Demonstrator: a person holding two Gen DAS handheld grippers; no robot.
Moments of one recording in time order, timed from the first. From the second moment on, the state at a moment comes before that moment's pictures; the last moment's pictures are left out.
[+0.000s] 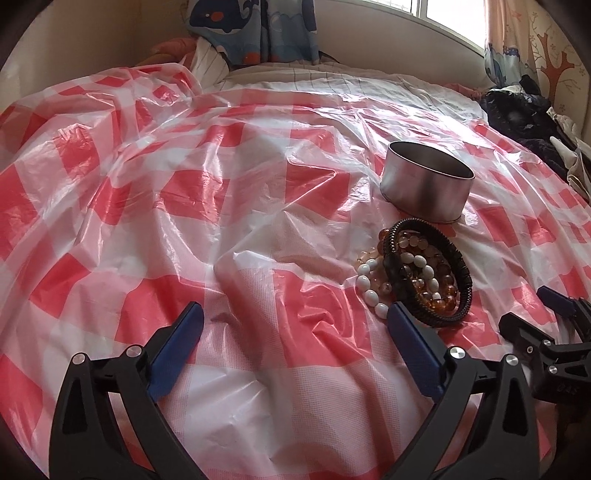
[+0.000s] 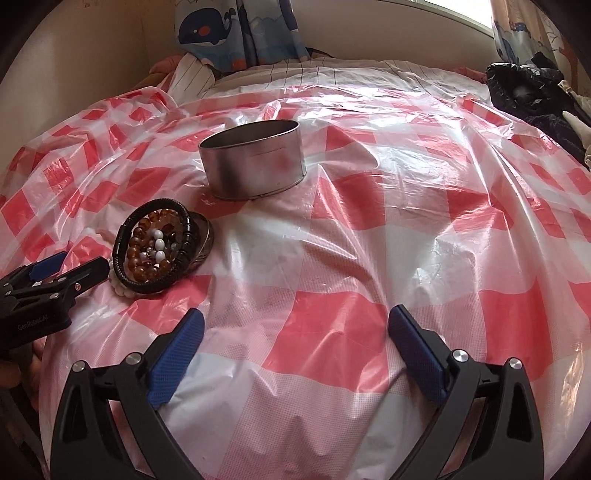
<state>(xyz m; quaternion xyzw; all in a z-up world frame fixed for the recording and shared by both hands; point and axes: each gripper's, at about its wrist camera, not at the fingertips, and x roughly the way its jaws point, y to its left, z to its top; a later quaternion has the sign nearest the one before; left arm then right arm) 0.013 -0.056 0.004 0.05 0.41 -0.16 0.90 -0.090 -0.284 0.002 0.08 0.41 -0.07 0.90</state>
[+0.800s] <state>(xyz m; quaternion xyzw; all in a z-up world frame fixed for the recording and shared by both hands) 0.014 -0.061 0.002 0.07 0.41 -0.15 0.90 -0.091 -0.284 0.002 0.08 0.41 -0.07 0.91</state>
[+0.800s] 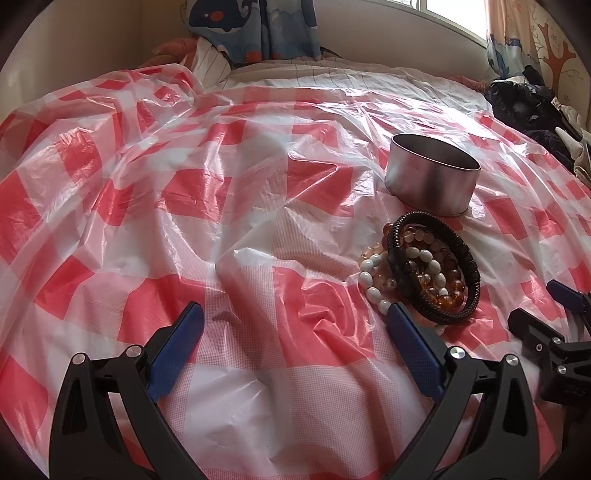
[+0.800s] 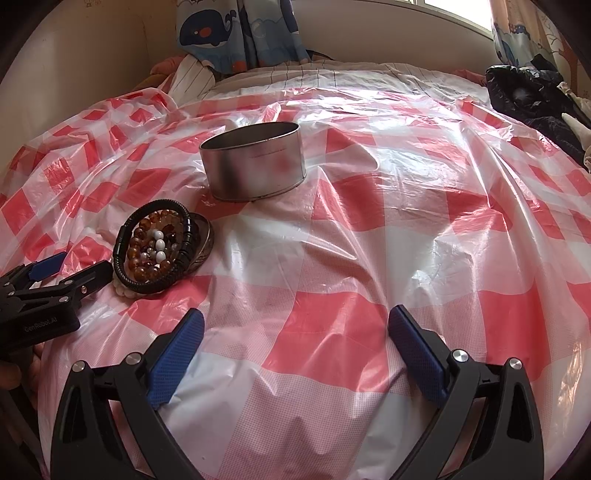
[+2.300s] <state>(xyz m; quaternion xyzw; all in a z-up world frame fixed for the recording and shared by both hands) 0.014 -0.066 0.001 0.07 0.41 -0.15 0.90 -0.091 -0.283 0.001 0.07 0.41 -0.07 0.91</state>
